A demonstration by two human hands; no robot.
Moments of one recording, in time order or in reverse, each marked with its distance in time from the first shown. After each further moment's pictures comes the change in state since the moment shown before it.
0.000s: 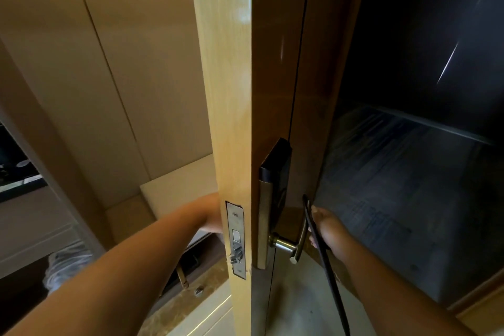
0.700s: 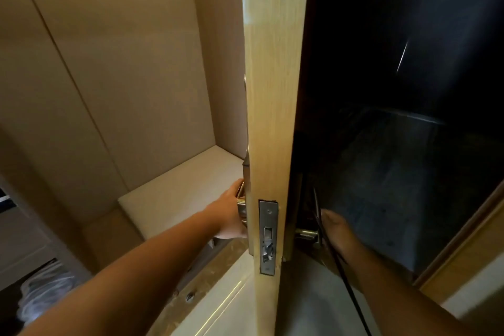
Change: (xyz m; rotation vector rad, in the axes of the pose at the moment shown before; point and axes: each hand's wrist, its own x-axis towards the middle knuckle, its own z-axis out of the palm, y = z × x) left_hand 0.017 0.053 0.044 -0.148 0.231 0.067; right_hand -0.049 0.052 -0.056 0.130 0.112 -0.176
